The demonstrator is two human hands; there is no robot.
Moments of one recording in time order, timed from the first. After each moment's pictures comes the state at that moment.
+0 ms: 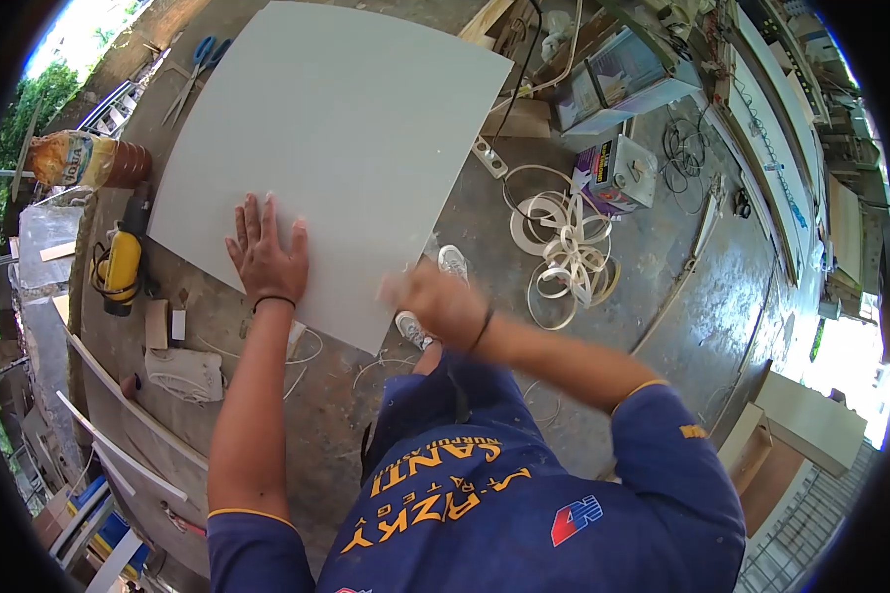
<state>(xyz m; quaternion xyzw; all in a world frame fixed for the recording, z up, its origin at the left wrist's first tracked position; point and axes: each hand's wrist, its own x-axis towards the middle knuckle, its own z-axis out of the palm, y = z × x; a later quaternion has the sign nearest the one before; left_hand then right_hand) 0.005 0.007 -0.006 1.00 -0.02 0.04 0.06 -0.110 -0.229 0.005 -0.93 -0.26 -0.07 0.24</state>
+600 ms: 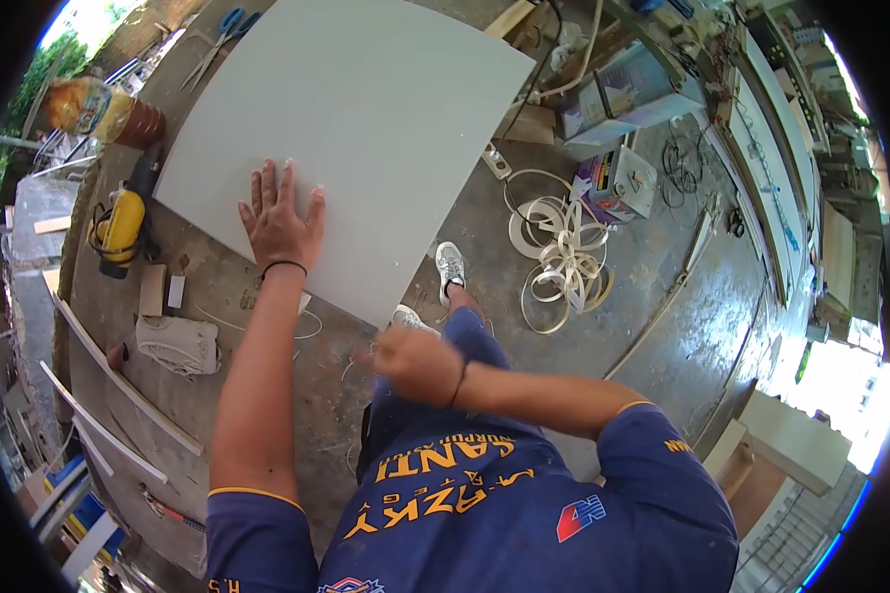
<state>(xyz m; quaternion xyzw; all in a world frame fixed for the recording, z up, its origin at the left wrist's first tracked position) 0.004 0.005 -0.004 1.00 0.00 0.03 0.08 -0.178 -0.167 0.030 -0.90 -0.34 0.01 0.29</state>
